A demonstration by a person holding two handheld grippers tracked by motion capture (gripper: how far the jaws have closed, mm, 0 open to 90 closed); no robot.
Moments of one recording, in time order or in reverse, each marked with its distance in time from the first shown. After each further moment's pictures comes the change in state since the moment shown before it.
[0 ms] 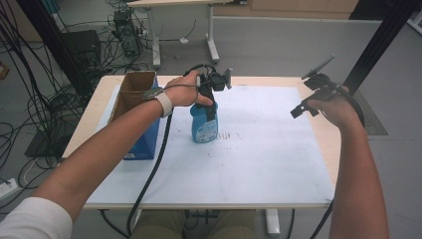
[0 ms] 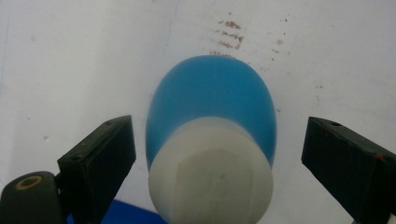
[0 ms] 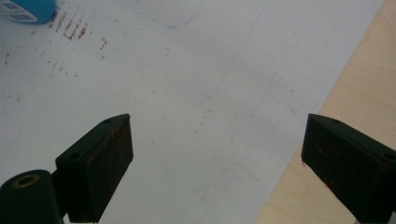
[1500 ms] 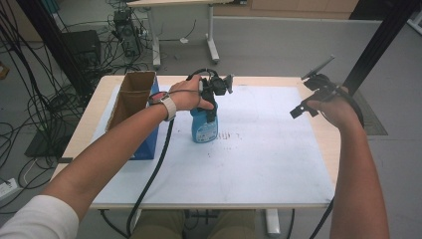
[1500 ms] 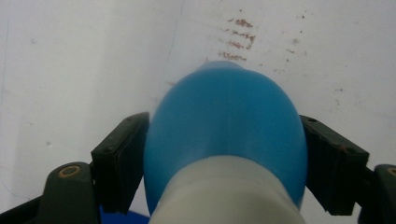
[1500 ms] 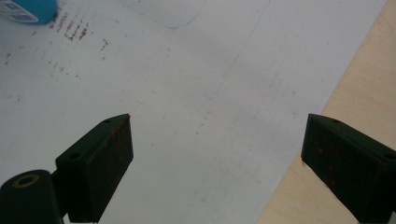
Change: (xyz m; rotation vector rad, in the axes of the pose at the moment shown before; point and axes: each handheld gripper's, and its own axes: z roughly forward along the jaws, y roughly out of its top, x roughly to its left) left arm -0.005 0.009 0.017 0.028 0.036 0.015; right arm 0.000 -0.002 0.001 -0.008 0.003 -0.005
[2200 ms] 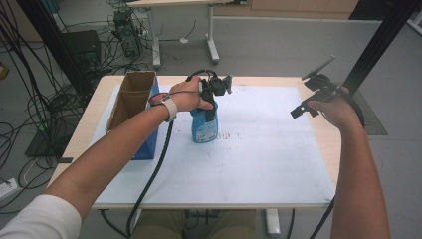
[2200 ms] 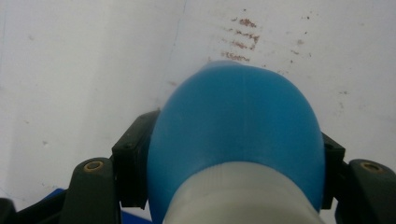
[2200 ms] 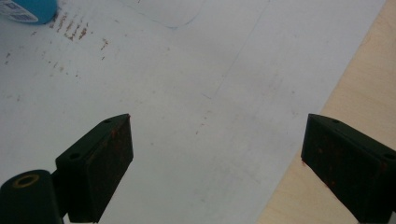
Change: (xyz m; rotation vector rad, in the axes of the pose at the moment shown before) left arm 0.005 -0.003 0.004 -0.011 -0.010 -0.014; right arm 0.000 -0.002 0.000 -0.002 0.000 0.002
